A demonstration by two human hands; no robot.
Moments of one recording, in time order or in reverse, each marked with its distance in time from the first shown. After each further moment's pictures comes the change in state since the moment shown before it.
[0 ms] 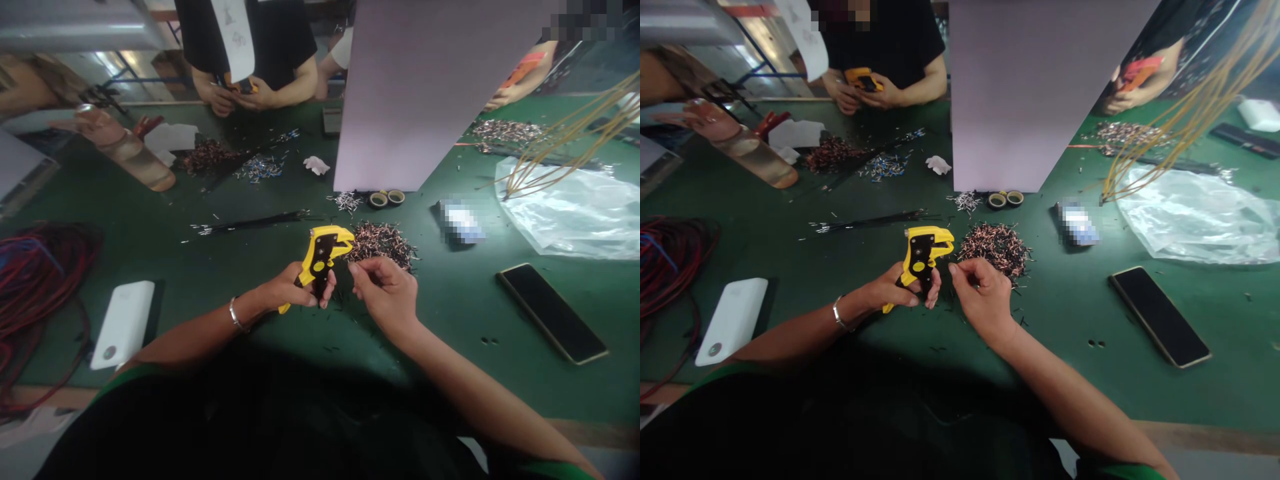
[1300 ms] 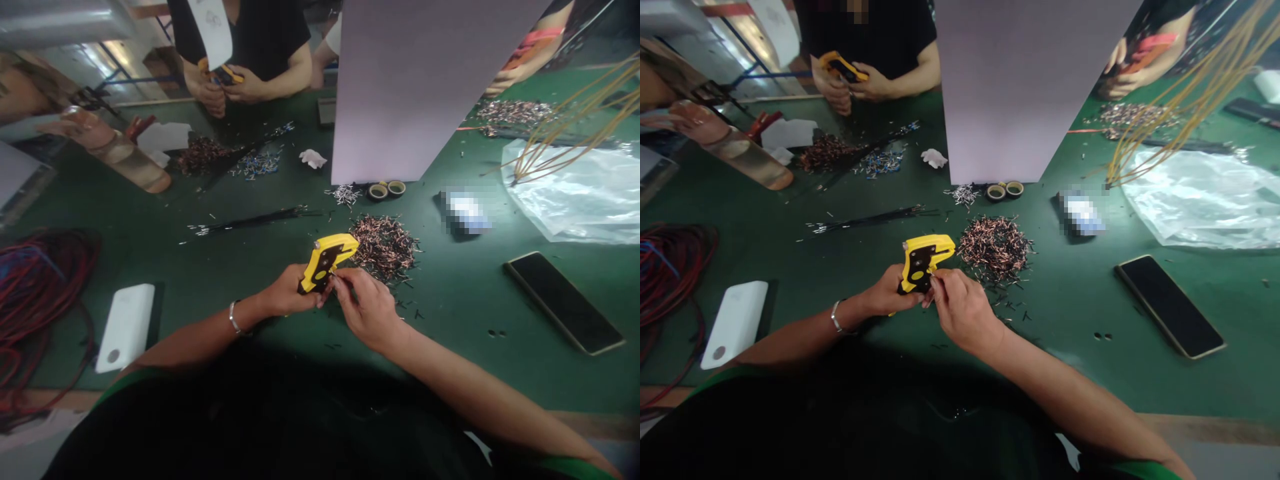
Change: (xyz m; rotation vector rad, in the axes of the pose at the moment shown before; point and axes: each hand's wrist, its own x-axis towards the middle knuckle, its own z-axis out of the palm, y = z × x) left_hand -0.003 0.005 0.012 0.404 0.080 0.119; right_hand -0.019 0.002 0.013 -0.148 -0.097 -0.456
